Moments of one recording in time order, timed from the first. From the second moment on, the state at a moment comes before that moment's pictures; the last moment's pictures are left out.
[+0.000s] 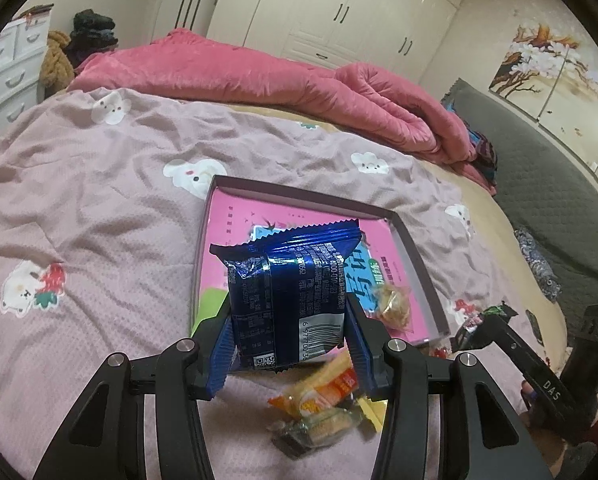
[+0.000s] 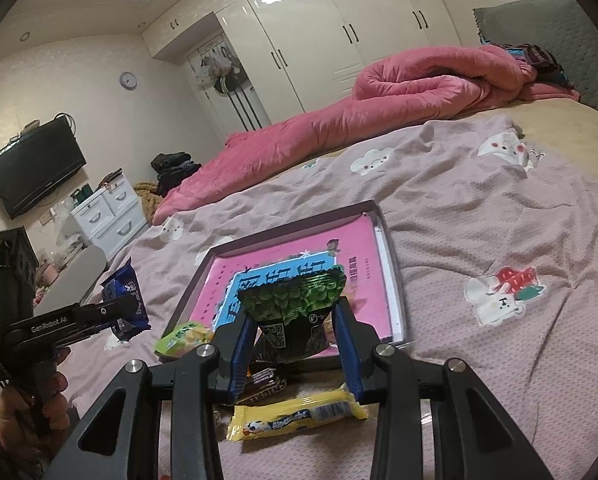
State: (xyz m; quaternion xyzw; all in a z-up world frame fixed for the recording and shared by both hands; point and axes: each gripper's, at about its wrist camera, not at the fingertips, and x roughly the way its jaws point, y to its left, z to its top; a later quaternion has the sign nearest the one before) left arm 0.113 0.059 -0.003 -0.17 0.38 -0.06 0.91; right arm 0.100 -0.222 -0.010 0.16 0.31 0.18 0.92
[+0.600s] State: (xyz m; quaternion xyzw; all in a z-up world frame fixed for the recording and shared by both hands) left arm 0.146 0.043 -0.018 -0.18 0.39 -0.09 0.90; right arm 0.113 -0.235 -0.013 0.15 0.31 0.14 0.93
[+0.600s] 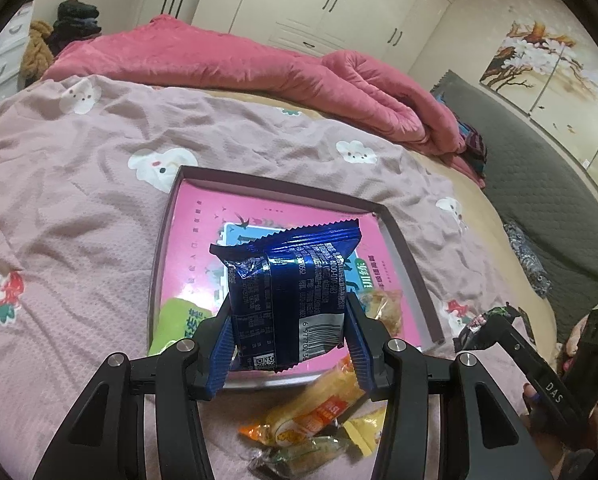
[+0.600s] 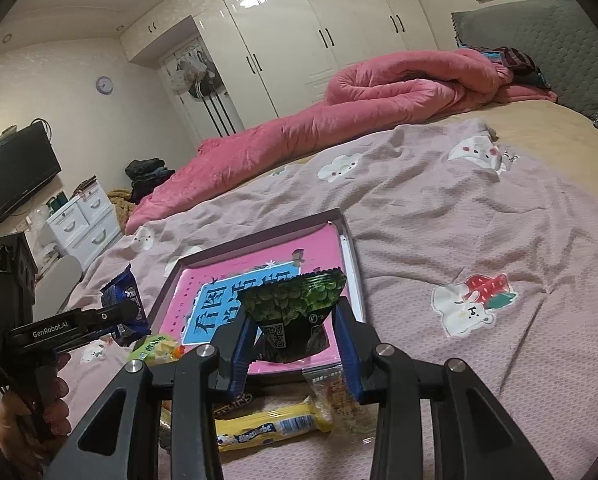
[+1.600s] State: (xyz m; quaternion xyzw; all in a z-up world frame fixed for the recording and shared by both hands) left arm 0.191 0.017 -0.067 -0.18 0.44 -0.14 0.87; right arm 0.127 -0.221 -0.013 0.11 0.33 0.09 0.93
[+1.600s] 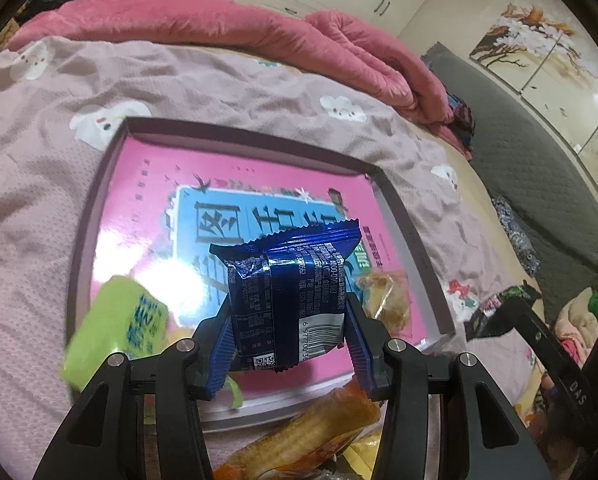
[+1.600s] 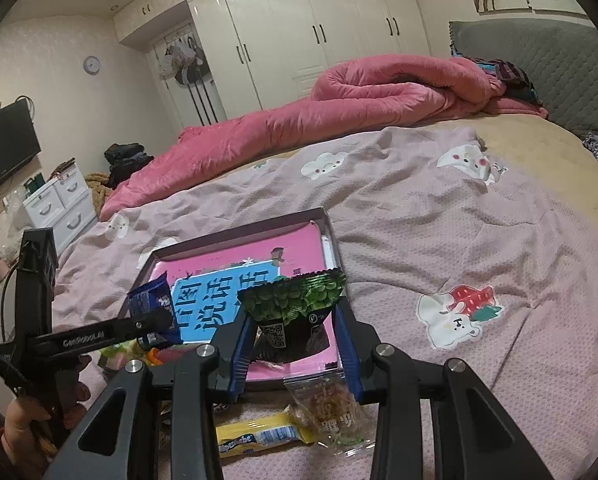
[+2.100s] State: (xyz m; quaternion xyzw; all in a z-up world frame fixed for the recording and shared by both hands) left arm 0.194 0.008 -0.075 -0.17 0.46 -0.17 0.86; right arm 0.134 -0.219 -0.020 0.11 0.34 0.09 0.93
